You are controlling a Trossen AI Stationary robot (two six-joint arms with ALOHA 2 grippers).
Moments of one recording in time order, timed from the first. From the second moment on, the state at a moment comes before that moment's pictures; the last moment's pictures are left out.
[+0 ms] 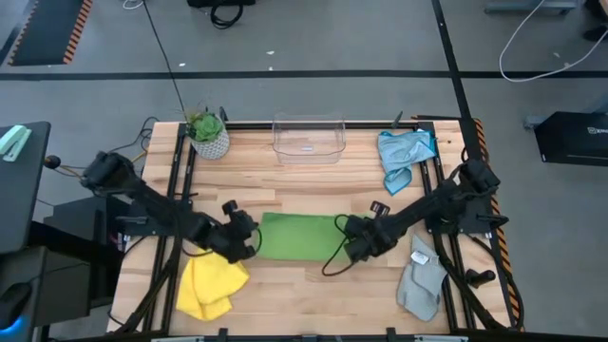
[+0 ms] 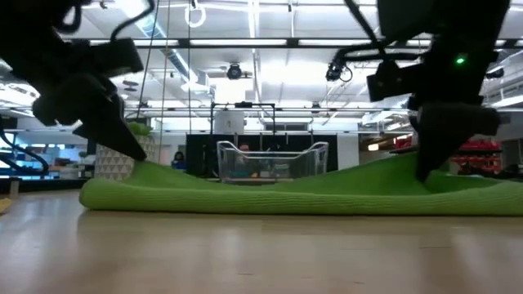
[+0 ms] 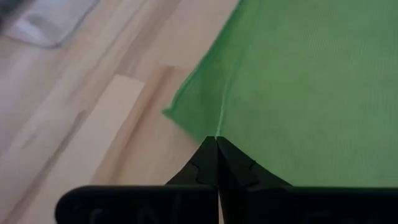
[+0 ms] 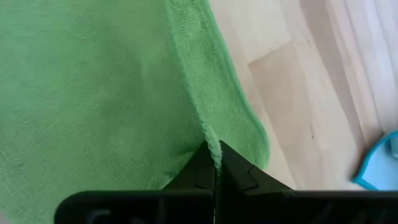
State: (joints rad) left arm -0.51 1.39 0.56 -0.24 -0.71 -0.66; right arm 0.41 1.75 1.03 -0.94 0.41 0.88
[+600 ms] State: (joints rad) left arm -0.37 1.39 0.60 -0.17 -0.68 -0.46; right arm 0.31 1.70 1.03 -0.98 0.33 0.81
